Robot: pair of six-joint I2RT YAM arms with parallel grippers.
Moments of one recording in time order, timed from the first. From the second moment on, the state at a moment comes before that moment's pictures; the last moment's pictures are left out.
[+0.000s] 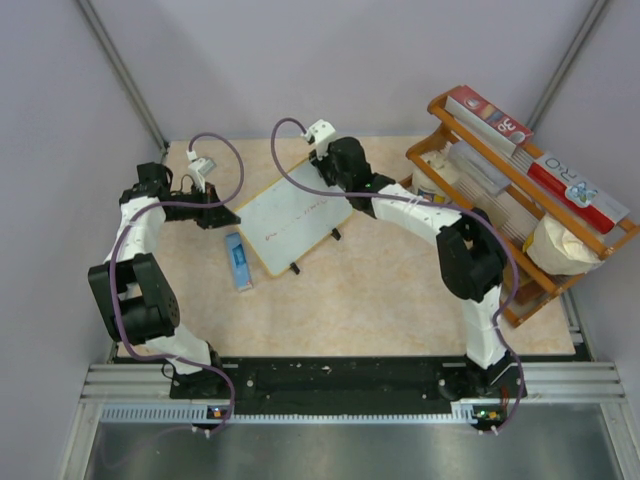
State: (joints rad) left arm 0.26 1.61 1.28 -0.81 1.04 0.53; right arm 0.68 2.06 1.66 0.09 0.15 -0.22
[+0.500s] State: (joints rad) left arm 0.26 1.61 1.28 -0.82 1.03 0.53; right arm 0.66 2.07 1.58 0.20 0.15 -0.22
